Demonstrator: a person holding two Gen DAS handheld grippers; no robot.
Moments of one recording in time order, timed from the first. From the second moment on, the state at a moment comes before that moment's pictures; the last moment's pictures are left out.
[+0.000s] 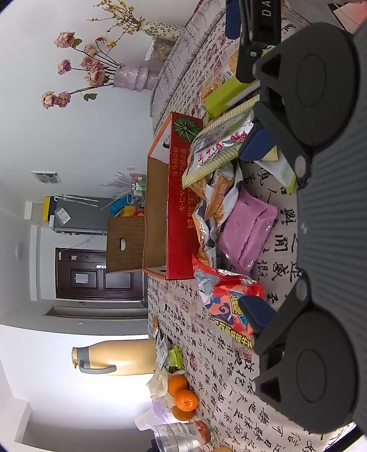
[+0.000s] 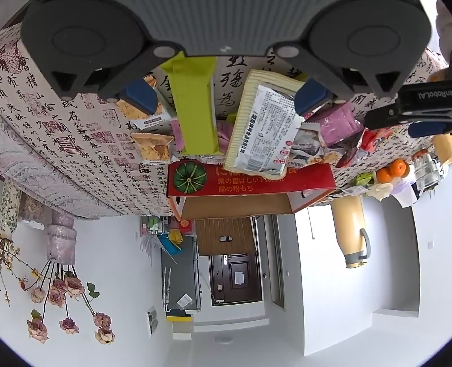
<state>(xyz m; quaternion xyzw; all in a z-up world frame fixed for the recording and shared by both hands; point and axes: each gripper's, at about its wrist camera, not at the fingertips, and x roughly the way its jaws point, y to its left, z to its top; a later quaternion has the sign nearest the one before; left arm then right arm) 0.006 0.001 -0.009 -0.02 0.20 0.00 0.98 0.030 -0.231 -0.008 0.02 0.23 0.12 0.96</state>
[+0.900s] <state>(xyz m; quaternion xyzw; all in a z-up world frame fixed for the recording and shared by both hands) 0.007 0.001 -0.009 -0.02 0.21 -0.01 0.98 0.031 -0.231 -0.008 0.02 0.23 0.12 0.96</state>
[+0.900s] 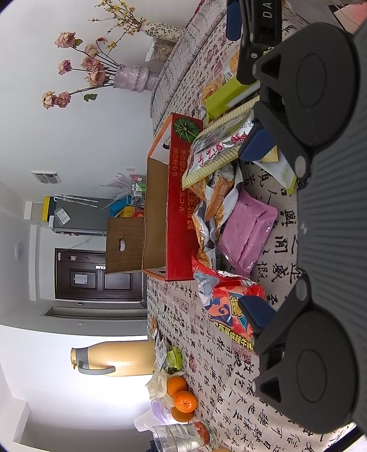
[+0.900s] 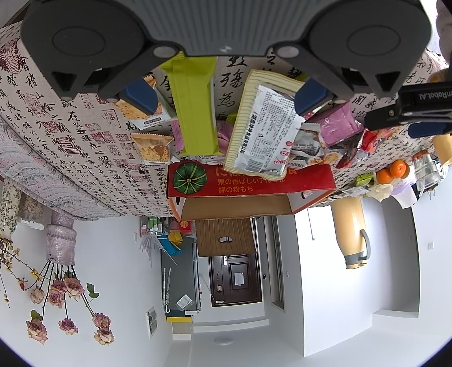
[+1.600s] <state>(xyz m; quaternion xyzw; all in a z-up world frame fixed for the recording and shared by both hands) 0.006 0.000 -0.009 -0.02 0.20 -0.01 0.98 0.031 -0.231 -0.008 0.02 0.23 0.12 0.96</state>
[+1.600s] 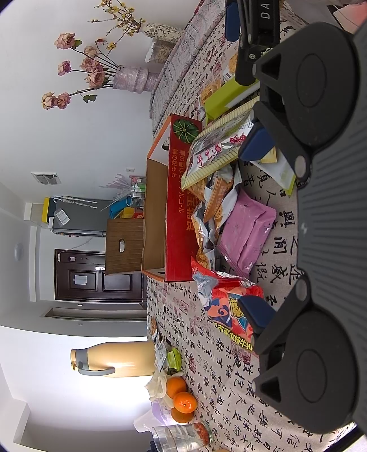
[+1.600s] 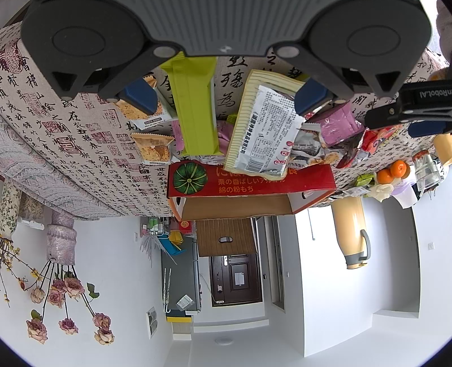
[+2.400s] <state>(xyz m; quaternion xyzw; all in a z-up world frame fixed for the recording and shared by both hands) 0.006 -0.001 -0.010 -0.02 0.20 -0.01 0.98 0.032 -0.233 -0.009 0.02 0.24 0.12 0.96</state>
